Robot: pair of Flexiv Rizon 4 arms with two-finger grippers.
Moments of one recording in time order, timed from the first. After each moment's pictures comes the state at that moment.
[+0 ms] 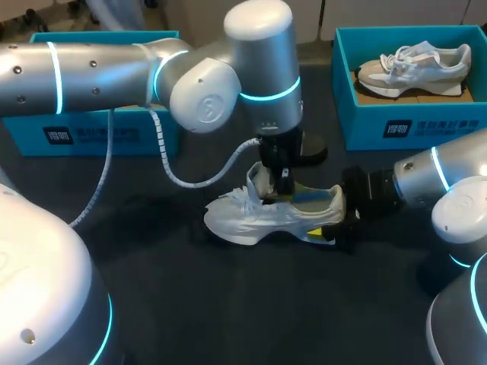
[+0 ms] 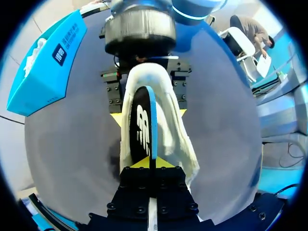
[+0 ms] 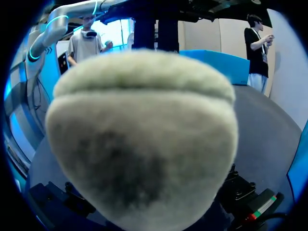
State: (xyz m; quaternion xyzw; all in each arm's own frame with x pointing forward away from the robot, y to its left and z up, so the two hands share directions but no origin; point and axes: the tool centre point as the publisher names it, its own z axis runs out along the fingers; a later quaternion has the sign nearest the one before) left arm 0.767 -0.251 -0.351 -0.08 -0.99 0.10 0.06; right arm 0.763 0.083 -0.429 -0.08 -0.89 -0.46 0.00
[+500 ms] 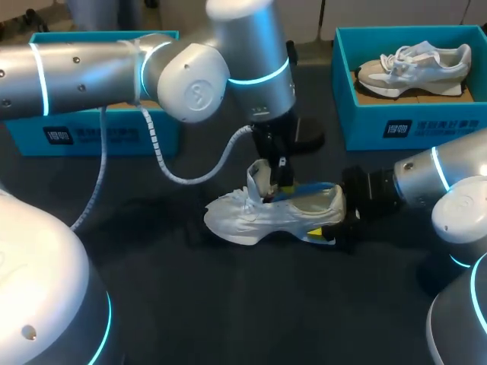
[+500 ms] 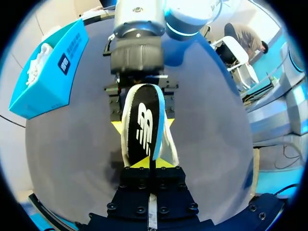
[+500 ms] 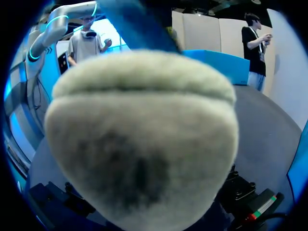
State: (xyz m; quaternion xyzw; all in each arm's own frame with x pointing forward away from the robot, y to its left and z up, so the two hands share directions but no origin) left arm 0.762 -0.254 -0.322 -0.08 -0.99 0.13 0.07; right arm 0.763 0.083 -0.429 -0.08 -0.89 -0.46 0.00
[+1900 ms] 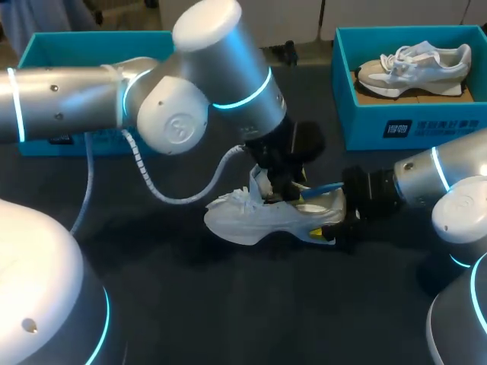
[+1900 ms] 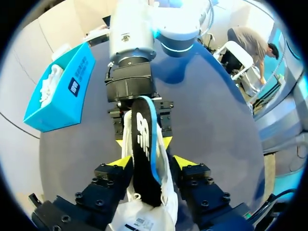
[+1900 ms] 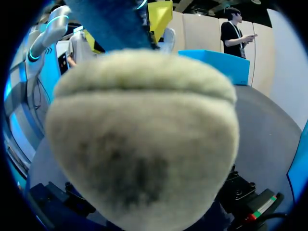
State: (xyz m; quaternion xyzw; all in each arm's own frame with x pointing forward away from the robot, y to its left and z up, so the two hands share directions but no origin) left arm 0.747 -0.270 -0.308 -0.08 -0.97 0.21 0.00; right arm 0.763 0.083 -0.429 -0.08 -0.89 -0.46 0.00
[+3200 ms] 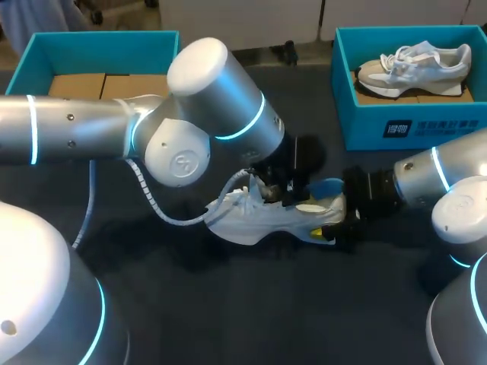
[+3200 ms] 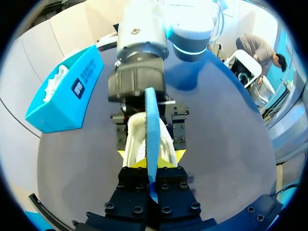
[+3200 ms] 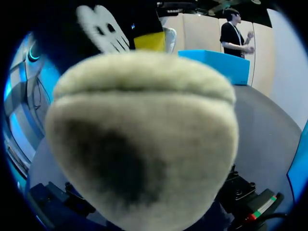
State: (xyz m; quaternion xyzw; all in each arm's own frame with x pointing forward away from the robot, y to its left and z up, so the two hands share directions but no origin) left arm 0.754 -0.295 -0.339 -0.06 -0.96 0.27 -0.03; right arm 0.763 0.083 -0.429 -0.08 -0.89 -0.46 0.00
